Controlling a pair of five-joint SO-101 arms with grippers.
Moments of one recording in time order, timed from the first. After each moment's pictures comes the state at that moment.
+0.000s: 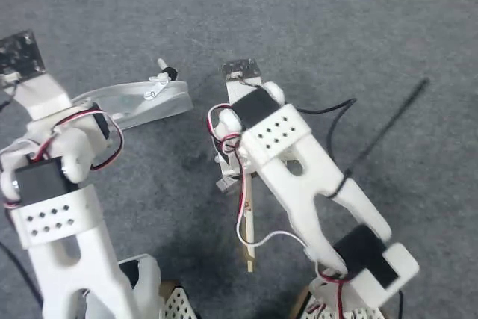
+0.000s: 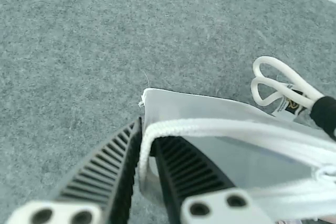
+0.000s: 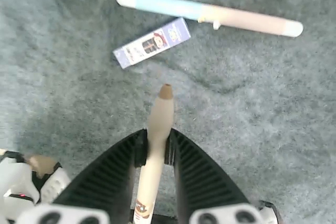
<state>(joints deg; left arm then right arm) -23.7 -43.5 28.3 74.5 12.1 -40.8 -1.1 -3.3 100.1 -25.9</state>
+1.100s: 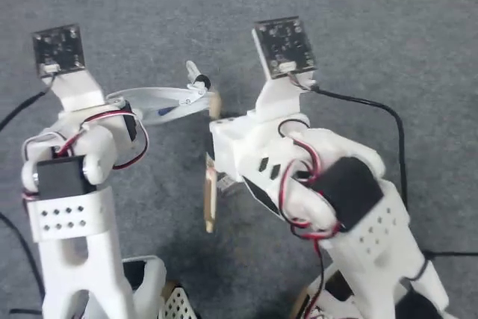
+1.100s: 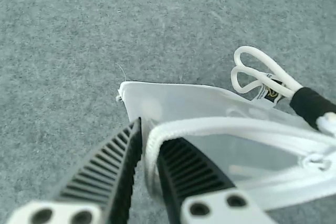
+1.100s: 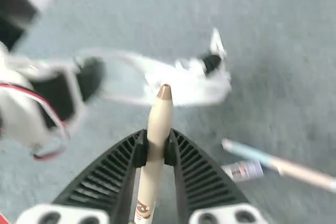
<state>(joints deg) -13.3 -43.6 28.3 75.1 11.0 -45.7 -32.8 -3.3 80.2 -25.9</state>
